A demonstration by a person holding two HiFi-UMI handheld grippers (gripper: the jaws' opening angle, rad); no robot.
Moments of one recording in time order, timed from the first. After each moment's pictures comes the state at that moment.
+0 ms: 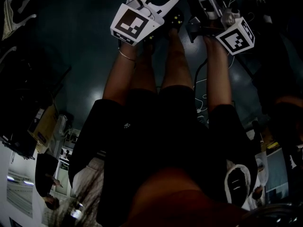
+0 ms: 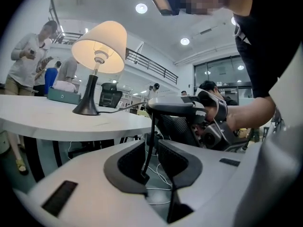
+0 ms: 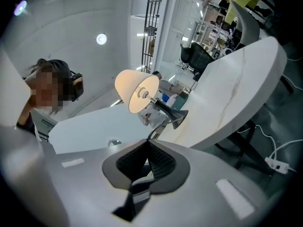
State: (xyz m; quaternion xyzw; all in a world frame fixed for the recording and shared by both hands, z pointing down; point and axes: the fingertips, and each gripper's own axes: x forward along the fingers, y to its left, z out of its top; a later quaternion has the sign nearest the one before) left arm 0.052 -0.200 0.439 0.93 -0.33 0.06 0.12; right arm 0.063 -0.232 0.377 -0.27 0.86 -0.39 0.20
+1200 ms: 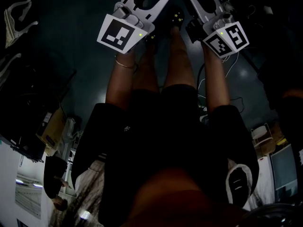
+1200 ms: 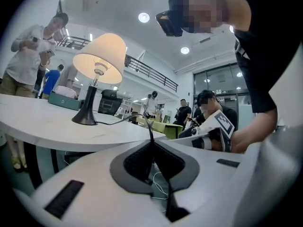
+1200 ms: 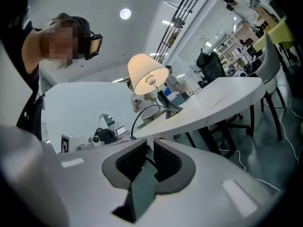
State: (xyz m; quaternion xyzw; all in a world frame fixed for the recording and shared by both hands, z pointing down) left arm 0.053 -0.185 0.403 0.94 -0.33 0.02 0.11; right arm 0.080 -0.191 0.416 -0.31 0.90 -0.28 0.06
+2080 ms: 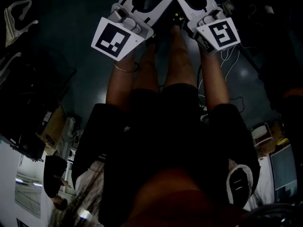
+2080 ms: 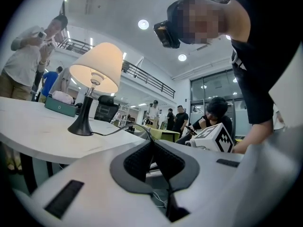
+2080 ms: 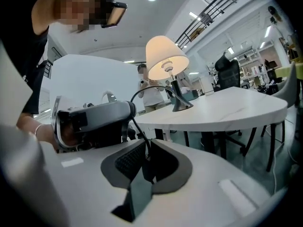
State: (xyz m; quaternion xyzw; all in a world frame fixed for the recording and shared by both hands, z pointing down) left arm 0.054 -0.177 0.373 0.95 -0.31 -0.01 0.10; right arm 0.049 -0.182 0.434 -0.30 0.93 -0.18 -0.06
